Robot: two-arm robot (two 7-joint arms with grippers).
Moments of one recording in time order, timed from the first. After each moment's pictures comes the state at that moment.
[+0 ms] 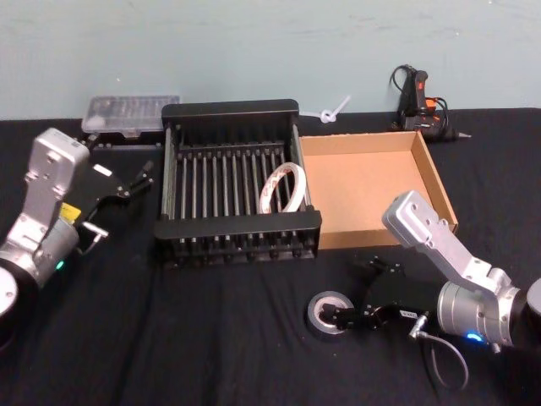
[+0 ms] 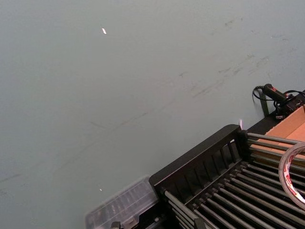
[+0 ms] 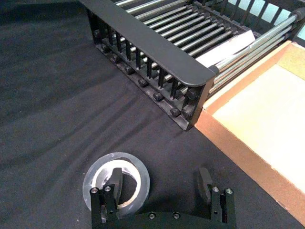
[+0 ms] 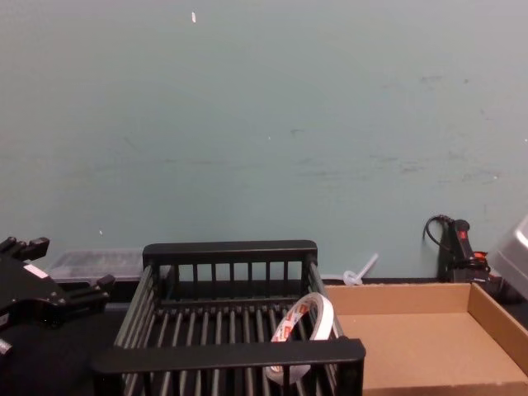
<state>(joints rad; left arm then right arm) -0.20 0.60 0.45 -1.41 -0.25 -0.12 0.03 0.14 0.60 -0.51 -1.64 0.26 0.40 0.51</state>
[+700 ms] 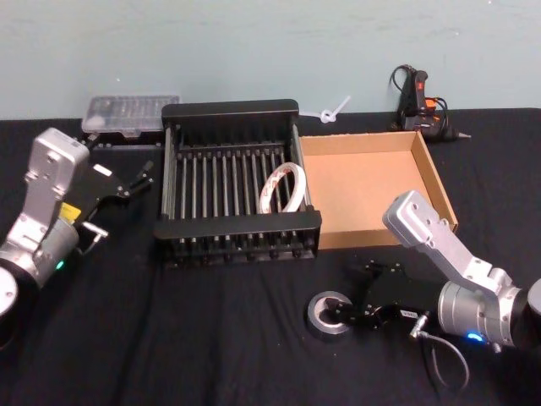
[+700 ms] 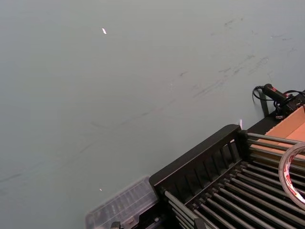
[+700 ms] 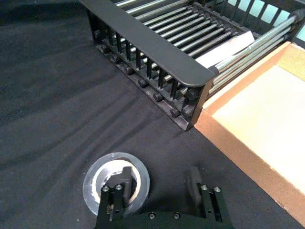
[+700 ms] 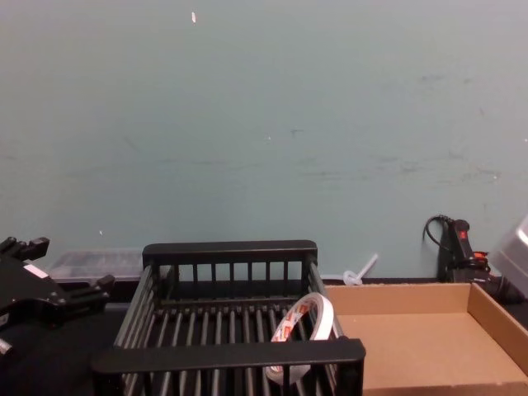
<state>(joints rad) -0.20 0.60 0.45 -1.41 -0.25 -0.12 0.03 0.14 0.60 -0.51 -1.65 0.26 0.40 0.51</state>
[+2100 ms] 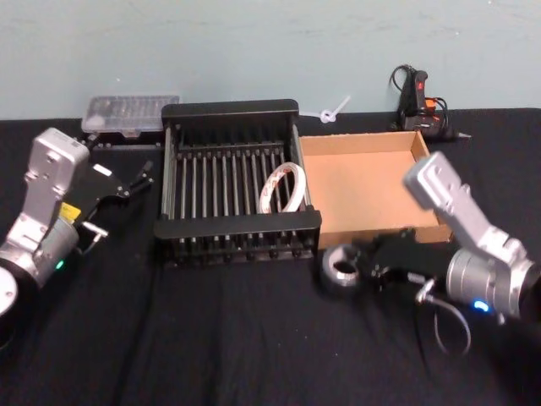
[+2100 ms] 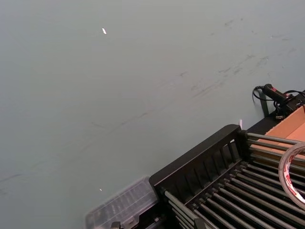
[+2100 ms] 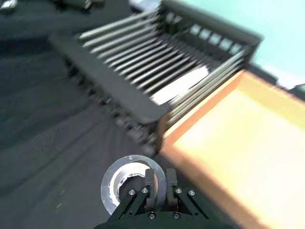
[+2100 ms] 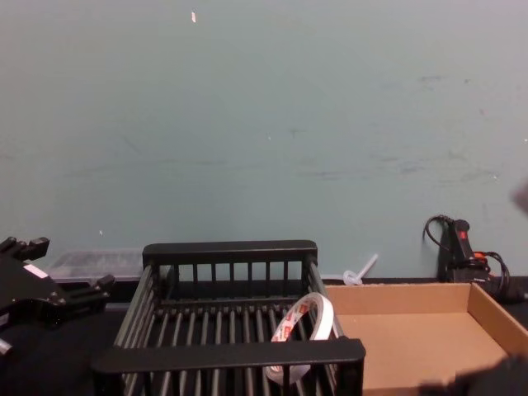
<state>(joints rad) -0.20 0.60 0.45 -1.41 -0.25 -0.12 0.03 0.16 0.58 -0.45 -1.65 0.29 0.38 0.47</state>
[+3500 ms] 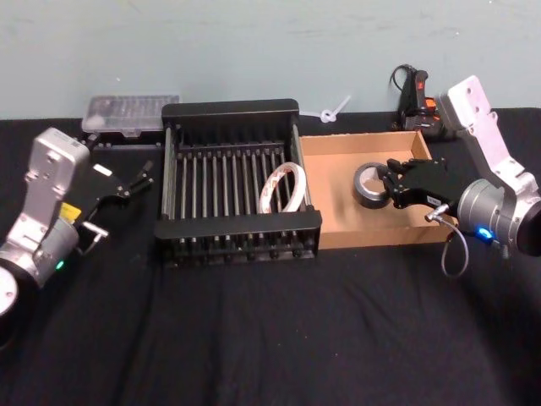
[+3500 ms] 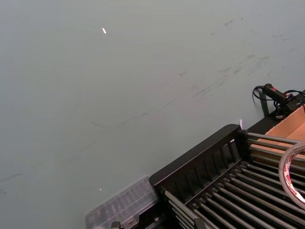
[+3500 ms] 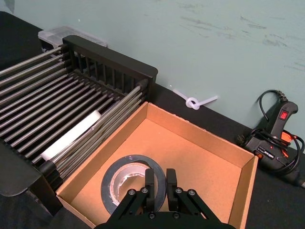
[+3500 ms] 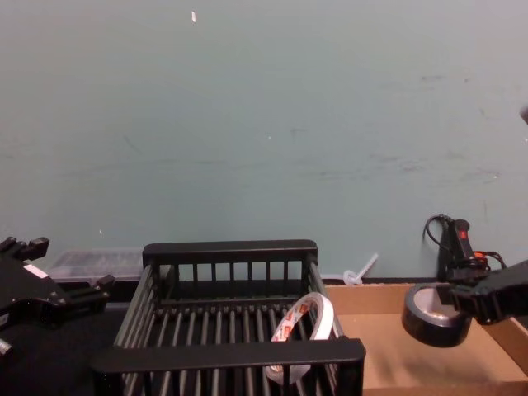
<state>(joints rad) -0.20 0.60 0.45 -1.41 -0.25 -0.12 0.03 0.30 0.45 -0.36 -1.50 0.25 0.40 0.34</state>
